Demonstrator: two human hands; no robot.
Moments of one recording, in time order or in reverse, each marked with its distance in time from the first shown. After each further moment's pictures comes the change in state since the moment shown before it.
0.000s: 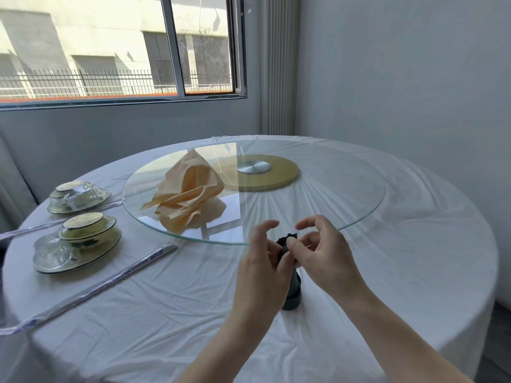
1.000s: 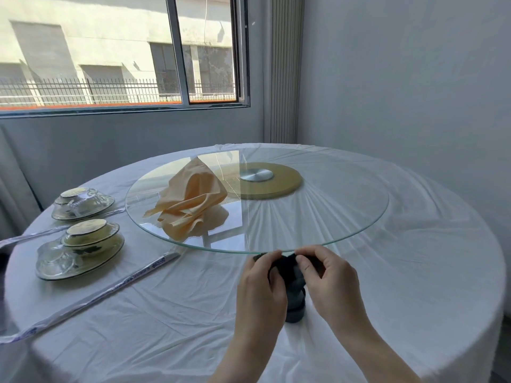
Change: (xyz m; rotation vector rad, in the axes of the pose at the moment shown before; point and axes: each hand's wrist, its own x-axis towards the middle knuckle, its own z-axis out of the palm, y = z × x) left_hand -0.007 -0.024 0.004 0.183 0.130 0.042; right_hand -0.015 0.023 0.010 -0.154 0.201 -0.184
